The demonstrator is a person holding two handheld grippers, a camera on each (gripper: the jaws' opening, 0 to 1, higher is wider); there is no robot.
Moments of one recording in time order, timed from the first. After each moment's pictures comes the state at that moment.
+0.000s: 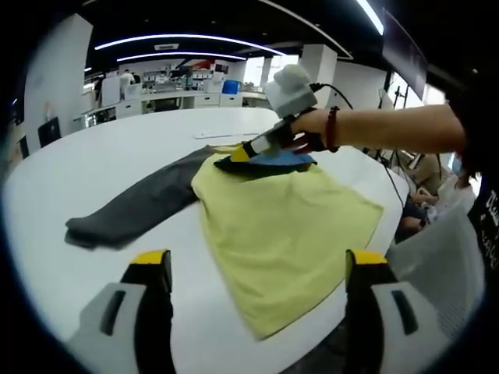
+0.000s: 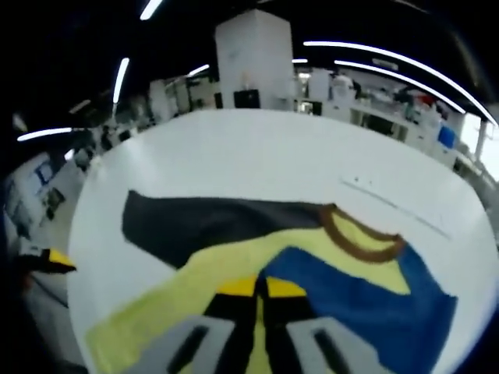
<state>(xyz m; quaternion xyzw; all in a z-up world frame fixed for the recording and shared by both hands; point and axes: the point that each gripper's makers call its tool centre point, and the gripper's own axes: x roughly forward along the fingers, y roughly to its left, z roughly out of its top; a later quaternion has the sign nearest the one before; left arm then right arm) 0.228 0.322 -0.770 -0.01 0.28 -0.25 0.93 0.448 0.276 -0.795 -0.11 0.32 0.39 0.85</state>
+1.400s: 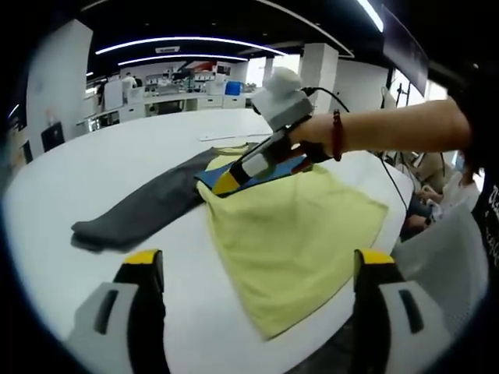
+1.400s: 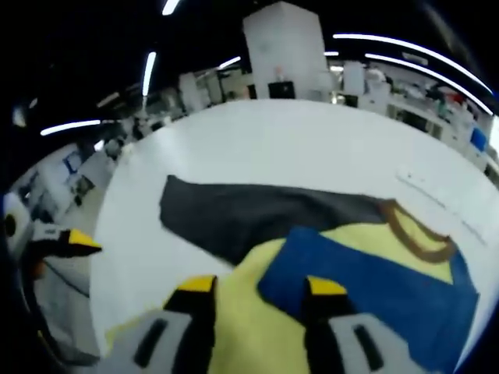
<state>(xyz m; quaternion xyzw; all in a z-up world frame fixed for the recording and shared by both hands) 0.231 0.326 -0.766 0.00 0.27 -0.24 0.93 0.397 0.312 -0.817 -0.10 0.36 0.48 0.80</state>
